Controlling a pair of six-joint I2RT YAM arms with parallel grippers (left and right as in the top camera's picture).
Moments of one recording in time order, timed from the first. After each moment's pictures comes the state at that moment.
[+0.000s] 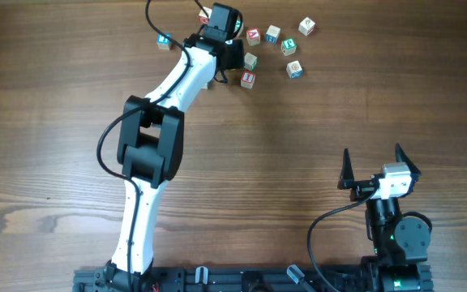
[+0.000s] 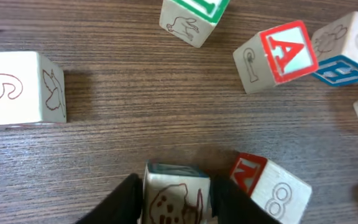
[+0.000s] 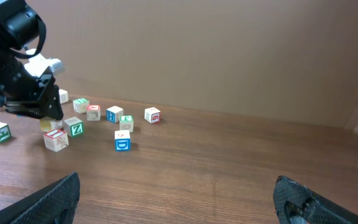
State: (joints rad) left arm -0.37 2.45 2.01 -0.55 -0.01 -0.37; right arm 0.04 0.01 0.01 0.00 -0.01 -0.12
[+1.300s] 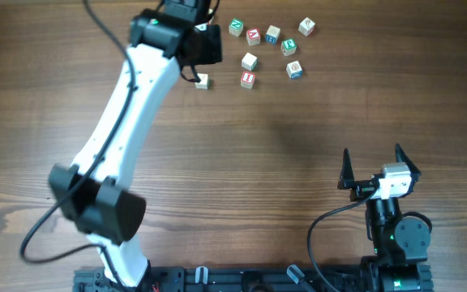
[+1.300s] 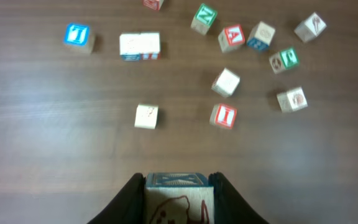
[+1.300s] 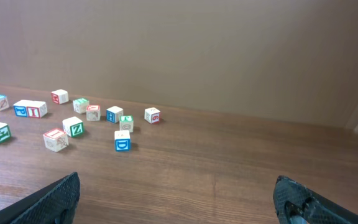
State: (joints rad) left arm -0.37 1.93 2.01 -1.12 -0.09 -0.37; right arm 0.04 0.01 0.01 0.00 -0.01 -0.12
